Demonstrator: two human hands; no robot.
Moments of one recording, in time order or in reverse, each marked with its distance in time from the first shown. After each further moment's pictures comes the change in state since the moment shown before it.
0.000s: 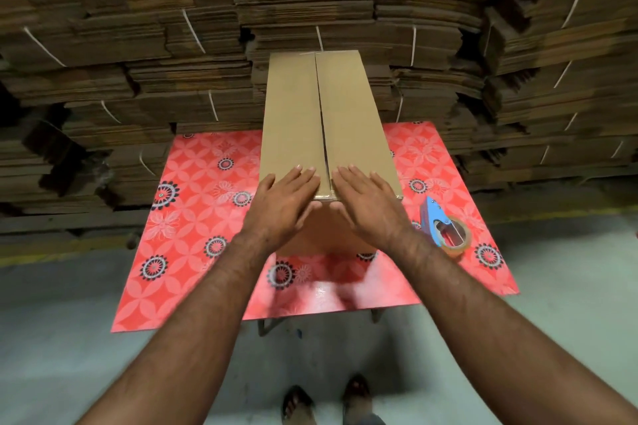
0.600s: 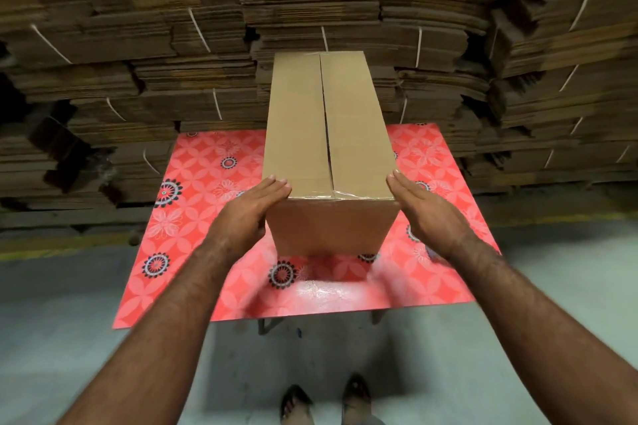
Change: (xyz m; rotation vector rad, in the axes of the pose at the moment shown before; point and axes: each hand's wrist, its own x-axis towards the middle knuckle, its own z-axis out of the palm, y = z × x) left_hand -0.038 -0.042 -0.010 -0.260 0.129 -0.017; right_hand -0.043 0.083 -0.011 0.122 -0.084 0.080
